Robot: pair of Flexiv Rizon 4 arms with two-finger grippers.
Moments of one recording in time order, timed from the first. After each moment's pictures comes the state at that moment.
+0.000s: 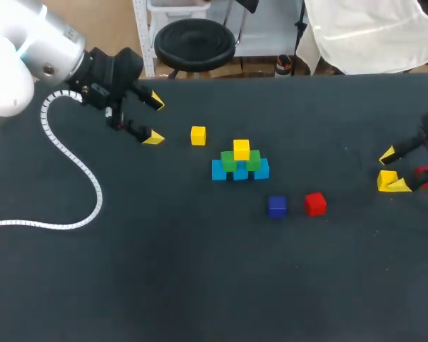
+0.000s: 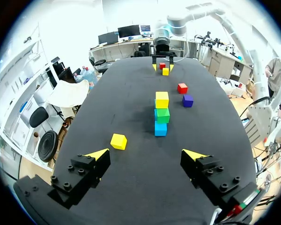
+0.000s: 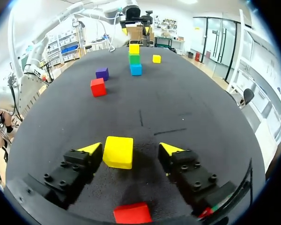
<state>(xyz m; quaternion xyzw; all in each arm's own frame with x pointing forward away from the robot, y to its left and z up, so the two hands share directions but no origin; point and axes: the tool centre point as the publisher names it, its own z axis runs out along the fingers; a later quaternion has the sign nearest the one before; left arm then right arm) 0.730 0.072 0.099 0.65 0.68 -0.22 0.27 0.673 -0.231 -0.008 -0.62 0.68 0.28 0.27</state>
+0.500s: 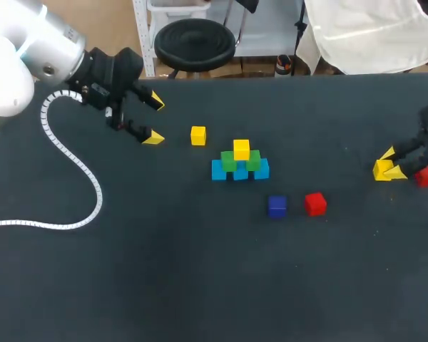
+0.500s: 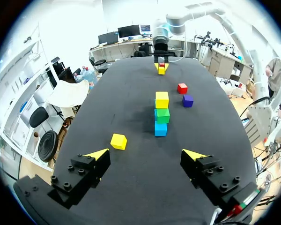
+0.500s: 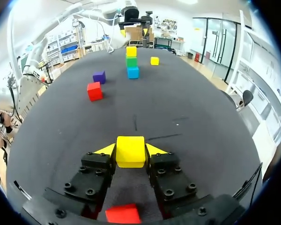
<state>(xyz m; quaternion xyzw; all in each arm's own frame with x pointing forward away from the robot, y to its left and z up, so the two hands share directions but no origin) 0.730 0.072 0.099 0.65 0.68 -0.22 0.27 0.686 -0.229 0.004 -0.62 0.68 0.27 0.28</state>
